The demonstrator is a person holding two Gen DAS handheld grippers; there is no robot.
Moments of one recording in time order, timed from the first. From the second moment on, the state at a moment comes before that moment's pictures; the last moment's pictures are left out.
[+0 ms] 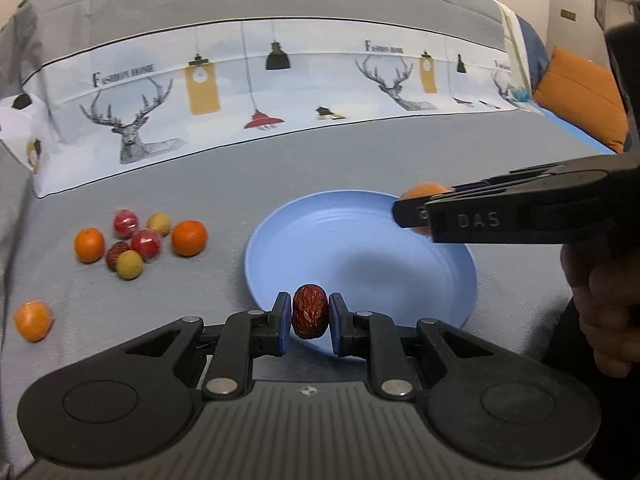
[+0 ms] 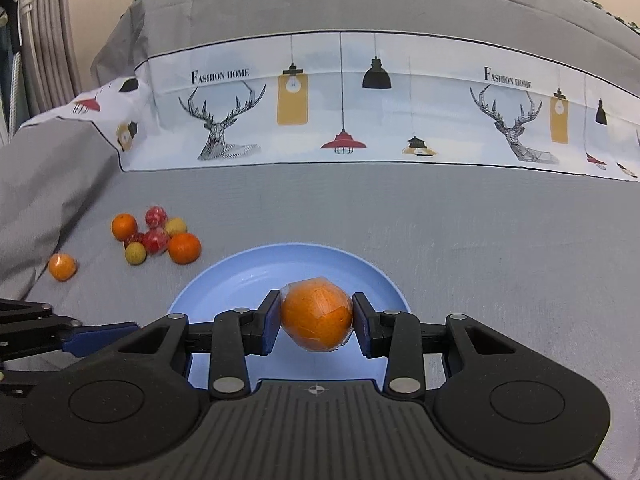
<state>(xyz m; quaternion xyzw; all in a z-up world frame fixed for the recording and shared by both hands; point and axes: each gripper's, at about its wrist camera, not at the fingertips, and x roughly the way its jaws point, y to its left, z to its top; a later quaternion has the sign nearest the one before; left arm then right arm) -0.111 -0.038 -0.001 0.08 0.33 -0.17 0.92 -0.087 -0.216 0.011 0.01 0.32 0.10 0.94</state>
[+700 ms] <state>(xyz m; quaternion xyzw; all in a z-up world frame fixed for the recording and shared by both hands) -0.107 -0.044 -0.006 0.08 0.33 -0.18 0.92 -0.083 -0.214 0.006 0.00 0.33 0.09 0.94</state>
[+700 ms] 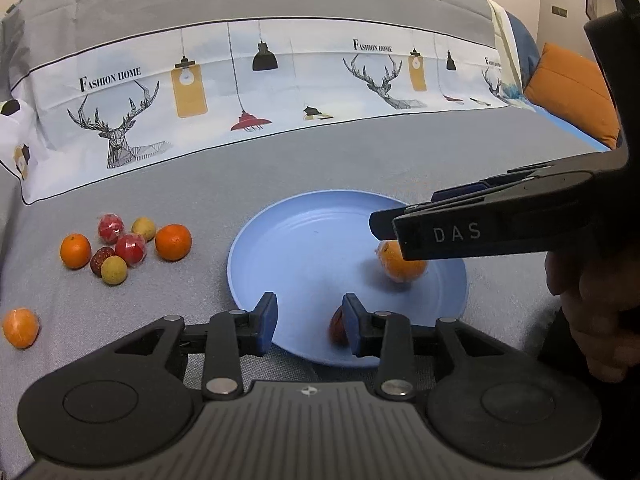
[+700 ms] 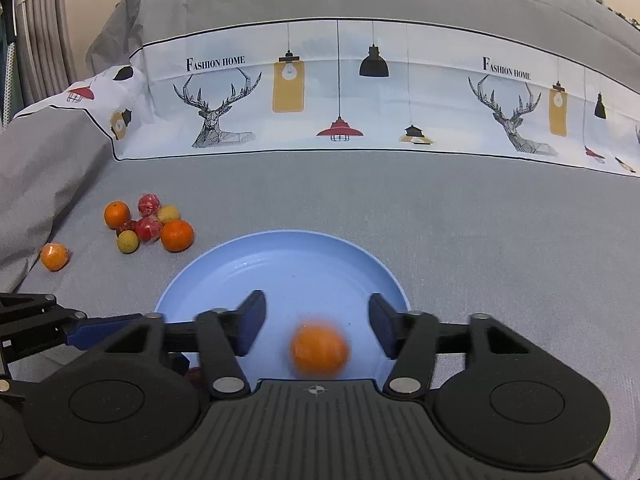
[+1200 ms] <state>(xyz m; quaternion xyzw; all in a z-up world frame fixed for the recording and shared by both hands) -0.104 -0.033 -0.001 0.08 0.33 -0.14 0.93 -0.085 -0.217 0.008 0.00 0.32 0.08 0.94</state>
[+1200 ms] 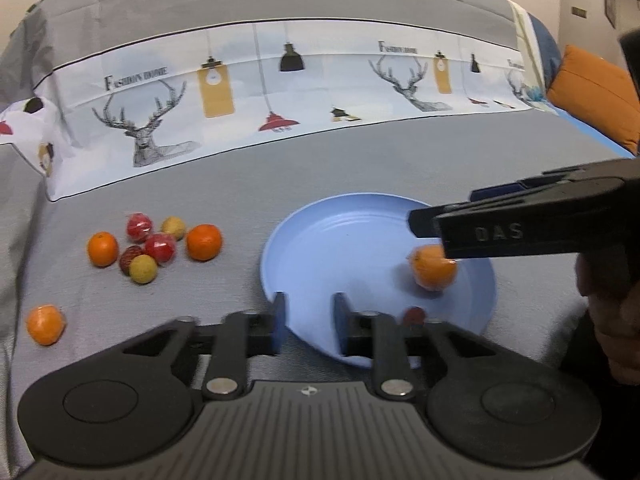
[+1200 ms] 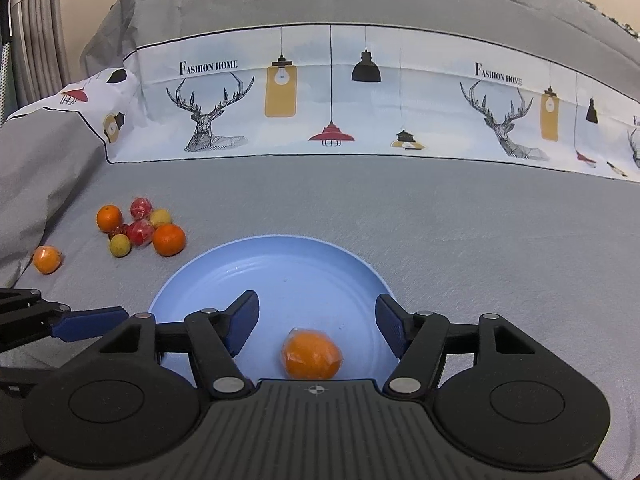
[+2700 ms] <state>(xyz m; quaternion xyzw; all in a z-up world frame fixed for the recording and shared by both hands) 0.002 0.147 -0.004 0.00 0.50 0.10 0.86 -0.104 -0.197 0.064 0.06 0.31 0.09 0.95</state>
